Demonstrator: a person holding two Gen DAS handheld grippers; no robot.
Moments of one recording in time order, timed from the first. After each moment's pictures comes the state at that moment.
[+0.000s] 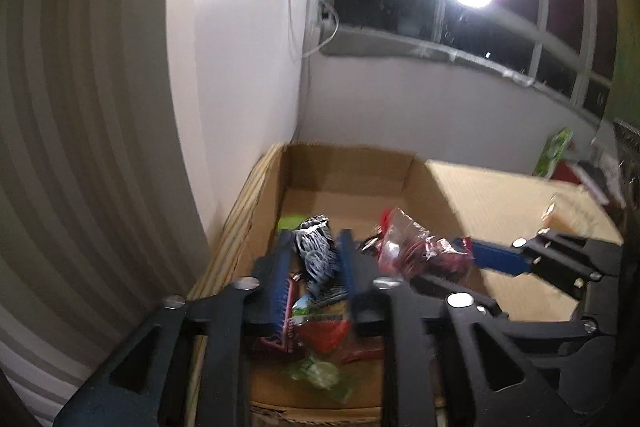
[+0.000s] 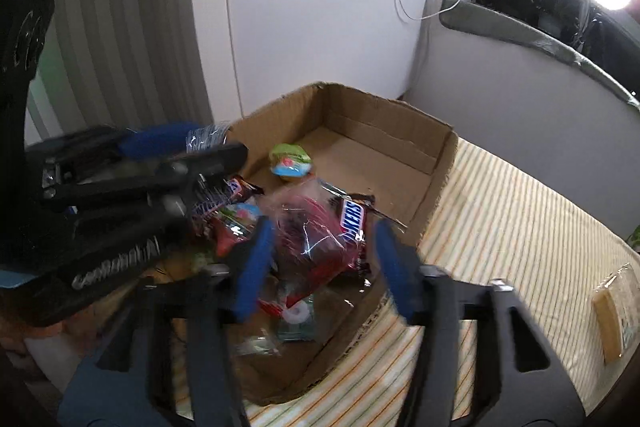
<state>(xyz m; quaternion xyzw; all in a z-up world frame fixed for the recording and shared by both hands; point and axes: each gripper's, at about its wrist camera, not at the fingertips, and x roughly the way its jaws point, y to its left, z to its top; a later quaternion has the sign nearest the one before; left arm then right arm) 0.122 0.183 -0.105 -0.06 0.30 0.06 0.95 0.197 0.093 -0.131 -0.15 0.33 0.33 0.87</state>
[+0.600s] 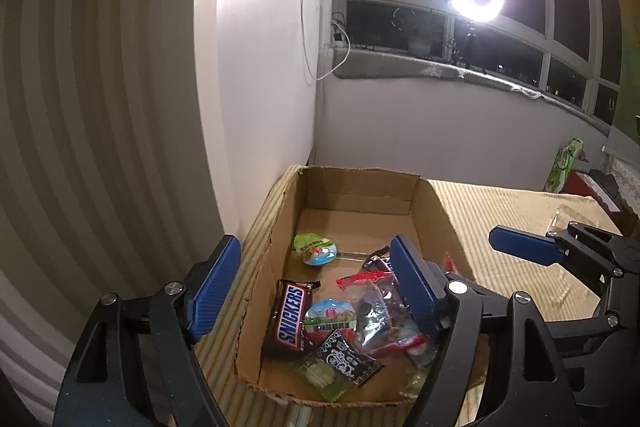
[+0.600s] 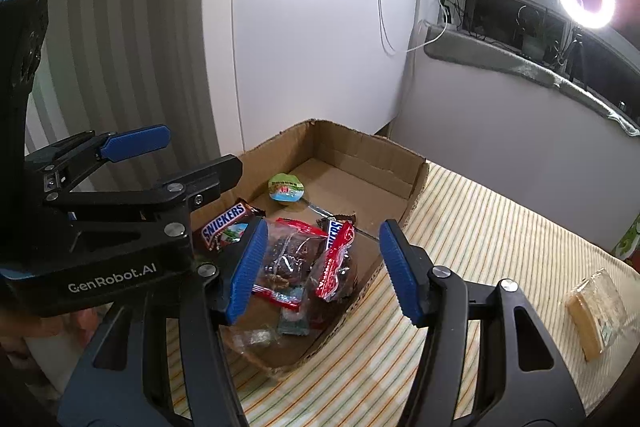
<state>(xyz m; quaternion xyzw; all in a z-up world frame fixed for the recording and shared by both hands) 0.092 0.177 -0.078 -0.05 0.26 0.09 0.96 0.168 0.075 -0.092 -0.13 0.29 0.32 0.89</state>
